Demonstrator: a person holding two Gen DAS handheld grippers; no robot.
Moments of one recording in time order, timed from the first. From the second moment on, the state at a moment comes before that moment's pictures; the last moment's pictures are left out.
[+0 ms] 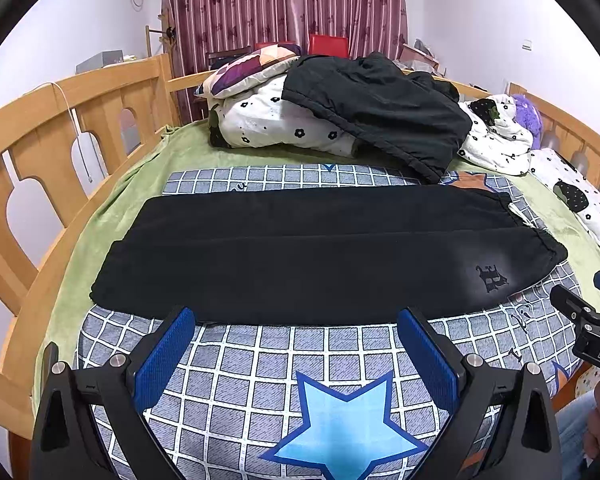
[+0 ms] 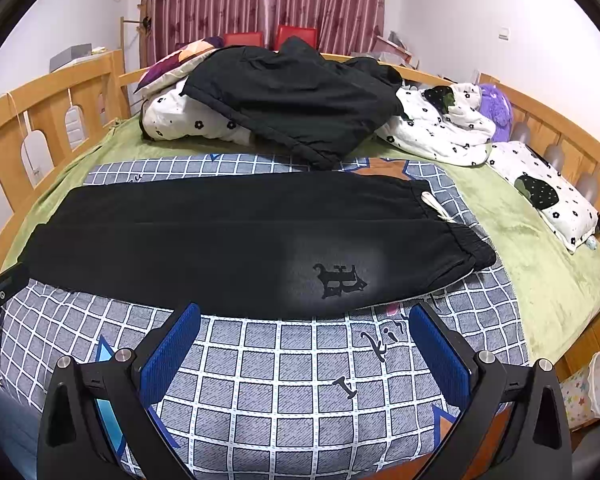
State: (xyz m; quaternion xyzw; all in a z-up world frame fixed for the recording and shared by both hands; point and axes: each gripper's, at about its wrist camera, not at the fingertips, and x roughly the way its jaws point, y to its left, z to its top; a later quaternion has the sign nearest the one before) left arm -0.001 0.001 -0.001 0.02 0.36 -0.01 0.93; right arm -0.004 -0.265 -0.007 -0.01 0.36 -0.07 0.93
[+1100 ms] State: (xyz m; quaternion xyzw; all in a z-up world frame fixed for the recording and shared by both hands) left arm -0.002 -0.001 0.000 0.02 0.36 -0.01 0.93; right arm -0.004 -0.267 -0.005 -0.01 0.36 -0.07 0.93
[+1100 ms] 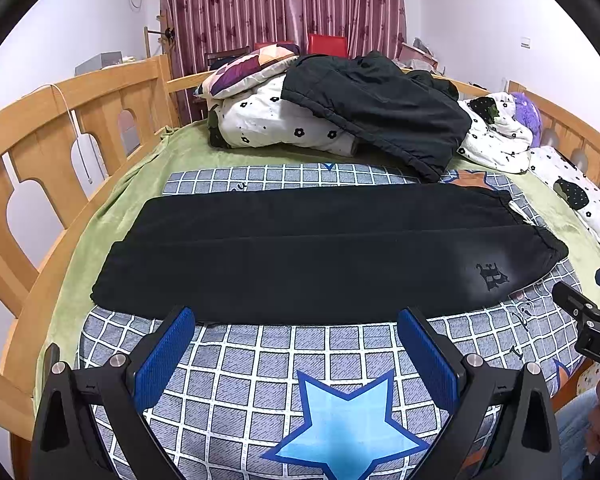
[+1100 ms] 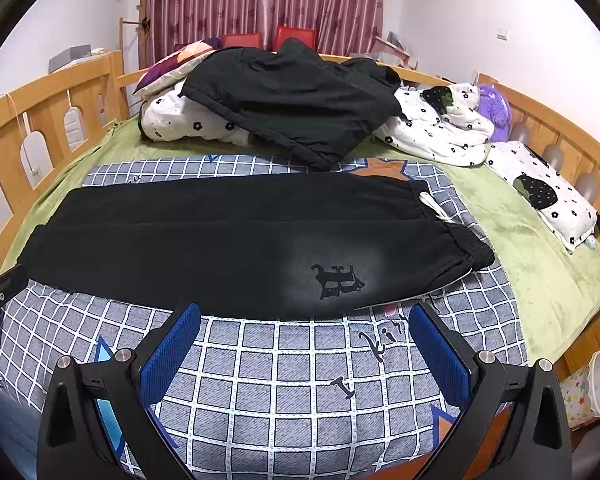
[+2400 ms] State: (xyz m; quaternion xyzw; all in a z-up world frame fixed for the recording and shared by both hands) left arm 0.044 0.047 0.042 0.02 0.32 0.04 0.95; right arm 0.029 -0.293 0.042 0.00 0.33 -0.03 0.94
